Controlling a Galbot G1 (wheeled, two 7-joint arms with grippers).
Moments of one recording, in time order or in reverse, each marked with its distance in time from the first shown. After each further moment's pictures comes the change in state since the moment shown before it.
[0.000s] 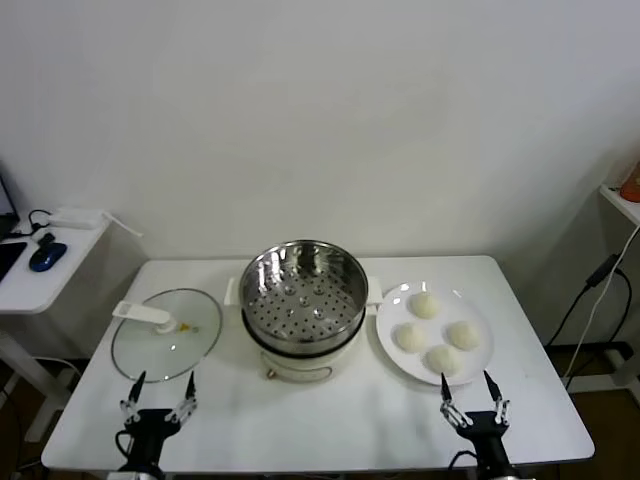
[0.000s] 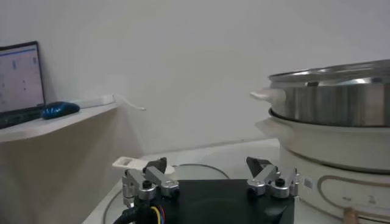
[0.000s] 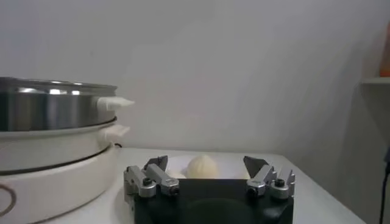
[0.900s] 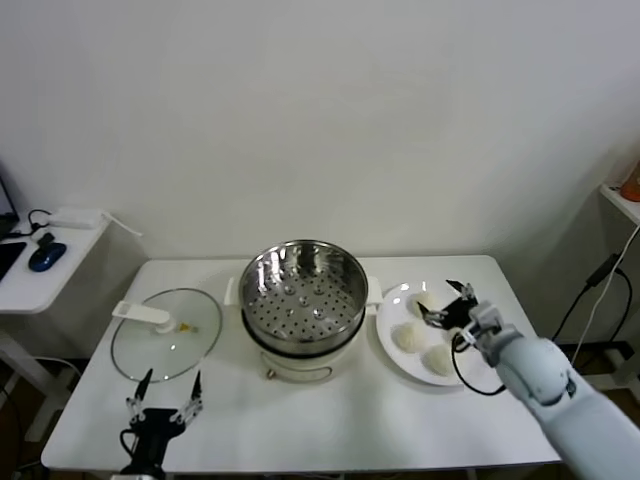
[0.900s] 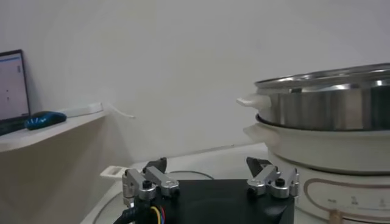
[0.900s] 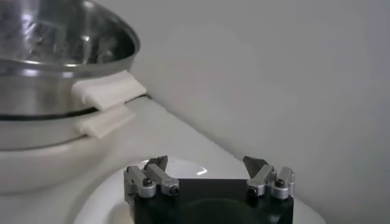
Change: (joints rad) left arm 0.023 0.030 0.028 -0.001 0.004 -0.042 0.003; right arm 0.931 -0.593 -0.616 -0.217 0.084 -0.632 -0.362
